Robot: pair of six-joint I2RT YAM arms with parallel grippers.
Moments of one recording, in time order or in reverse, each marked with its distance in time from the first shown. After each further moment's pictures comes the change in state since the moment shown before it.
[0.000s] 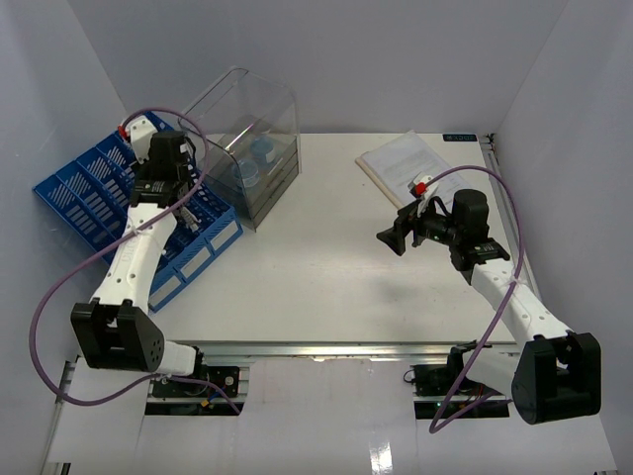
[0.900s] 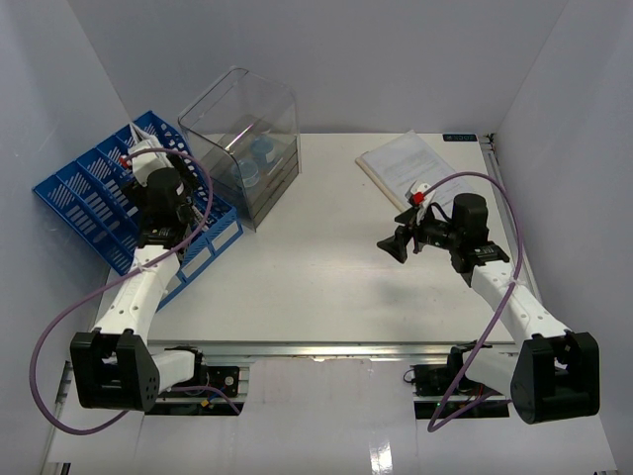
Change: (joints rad) left arm 0.016 -0.212 -0.454 0.588 0.152 0.090; right arm -0.017 0.000 -0.031 -0.026 -0.083 -0.097
